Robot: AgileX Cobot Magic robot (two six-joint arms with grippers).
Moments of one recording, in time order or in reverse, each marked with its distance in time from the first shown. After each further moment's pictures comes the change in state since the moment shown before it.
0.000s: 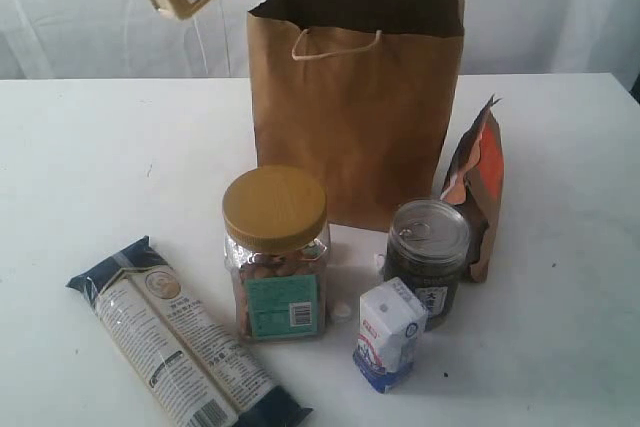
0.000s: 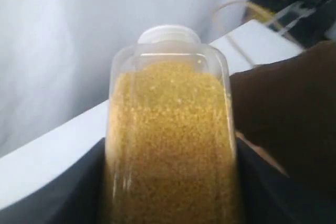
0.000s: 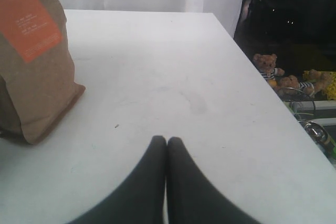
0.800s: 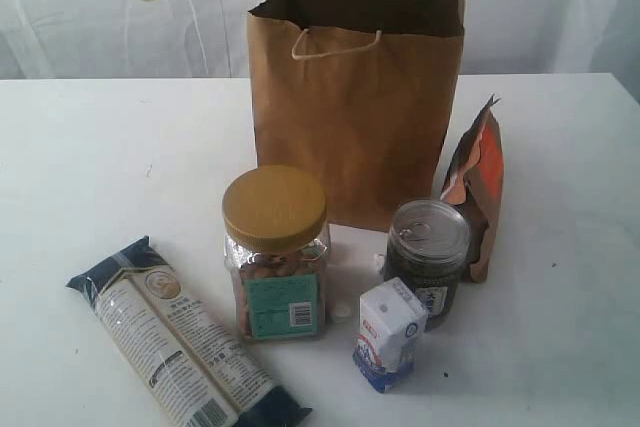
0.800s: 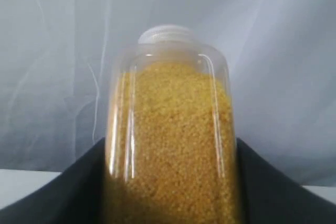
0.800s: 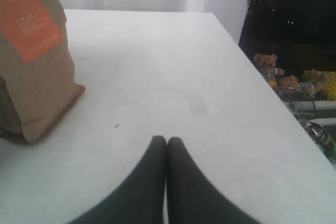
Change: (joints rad) left arm -0.057 -0.002 0.166 0.603 -0.639 -0.868; right arm 0.000 0.000 0.000 0.000 0.000 0.000
